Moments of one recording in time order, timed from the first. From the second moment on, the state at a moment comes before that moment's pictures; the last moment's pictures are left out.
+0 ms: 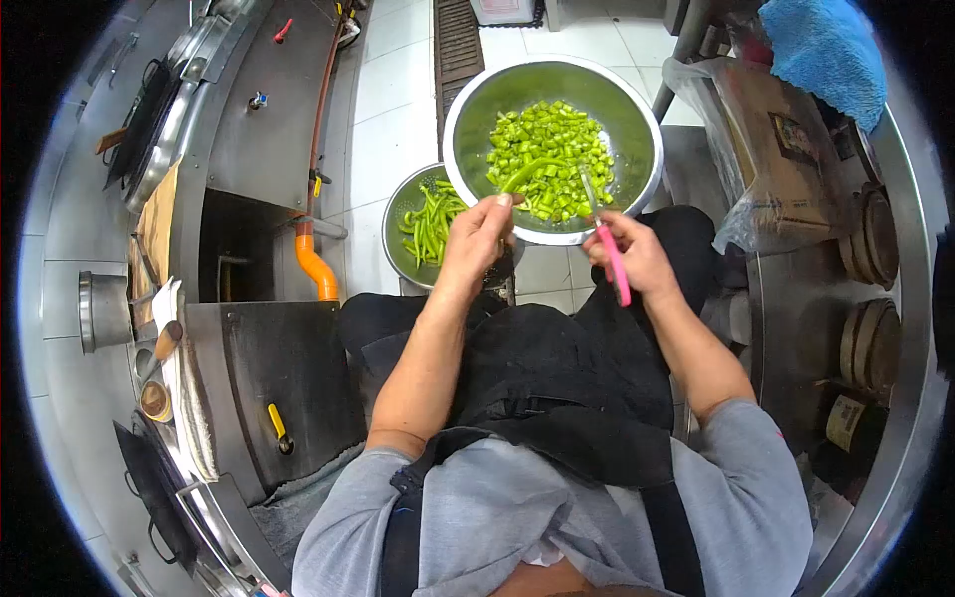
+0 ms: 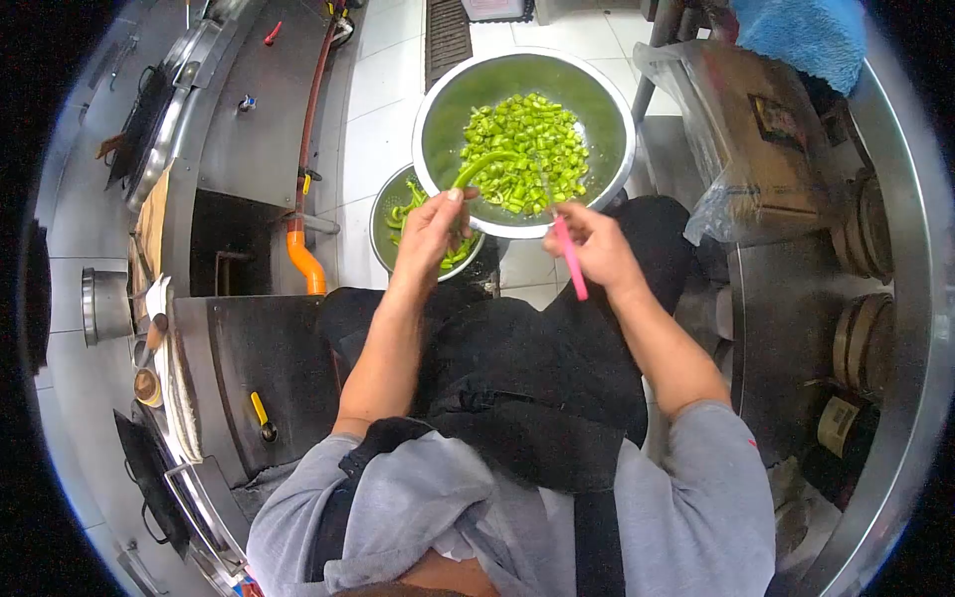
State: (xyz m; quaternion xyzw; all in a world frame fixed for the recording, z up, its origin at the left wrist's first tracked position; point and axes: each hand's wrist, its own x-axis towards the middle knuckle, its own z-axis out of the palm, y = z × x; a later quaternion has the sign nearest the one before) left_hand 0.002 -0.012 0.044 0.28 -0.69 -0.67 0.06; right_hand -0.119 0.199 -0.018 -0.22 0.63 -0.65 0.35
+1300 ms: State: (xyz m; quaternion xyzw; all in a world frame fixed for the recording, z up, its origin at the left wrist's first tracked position) left_hand -0.018 0.024 0.019 0.25 -0.65 -0.71 0.00; right_hand -0.121 0.202 -0.014 -0.18 0.63 -0.64 0.39
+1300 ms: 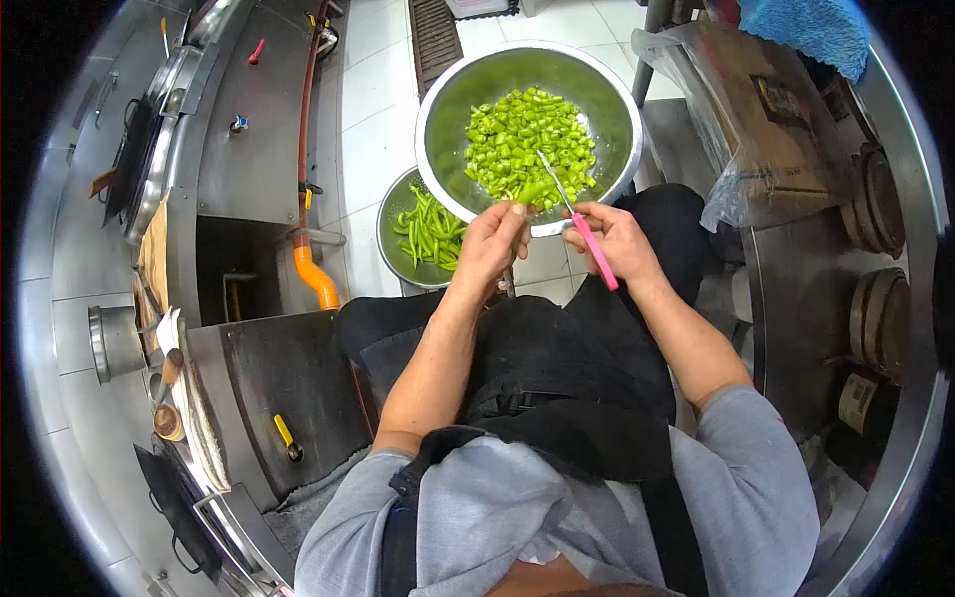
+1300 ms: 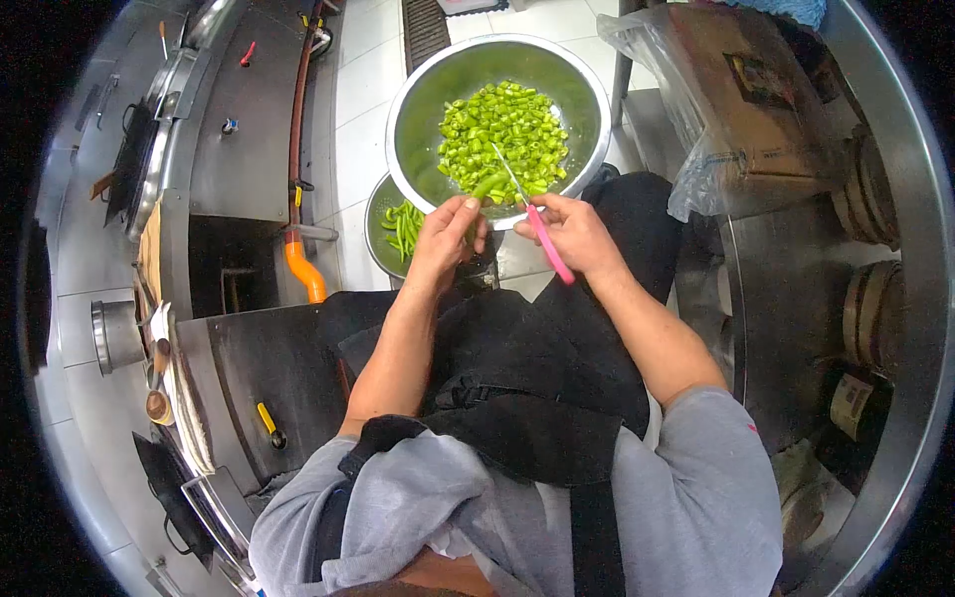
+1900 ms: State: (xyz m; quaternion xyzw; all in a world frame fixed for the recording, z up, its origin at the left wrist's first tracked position) left_hand -0.027 0.024 0.013 0.24 -0.66 -0.71 -0.03; right_hand -0.119 0.199 -0.022 -0.19 0.63 -0.64 0.39
